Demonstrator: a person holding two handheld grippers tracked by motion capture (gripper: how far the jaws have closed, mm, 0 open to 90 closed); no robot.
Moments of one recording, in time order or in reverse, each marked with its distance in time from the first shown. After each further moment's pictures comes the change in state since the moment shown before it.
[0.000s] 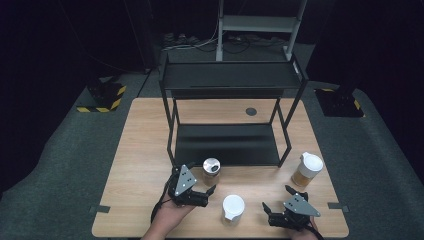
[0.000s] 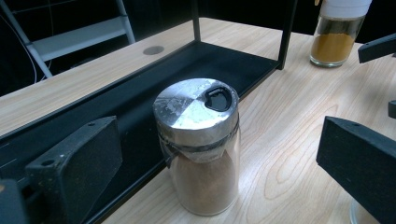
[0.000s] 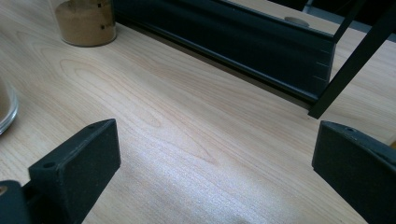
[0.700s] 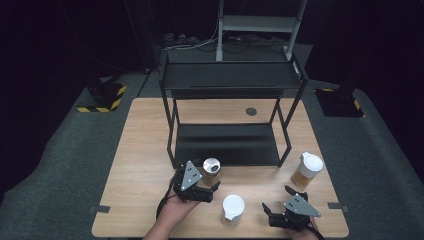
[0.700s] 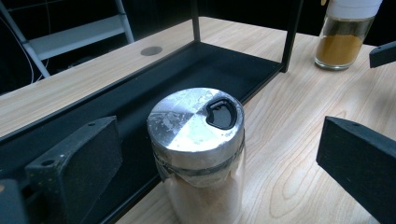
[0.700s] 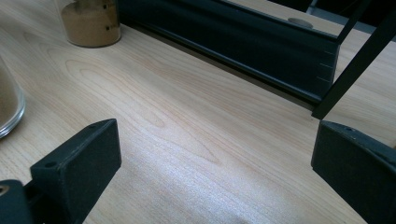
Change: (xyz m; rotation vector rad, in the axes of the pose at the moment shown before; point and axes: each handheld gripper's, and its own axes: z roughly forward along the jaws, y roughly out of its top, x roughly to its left) left arm 0.001 0.006 0.017 0.010 0.000 -0.004; right arm -0.002 -0.001 -0.001 -0.003 0.015 -0.003
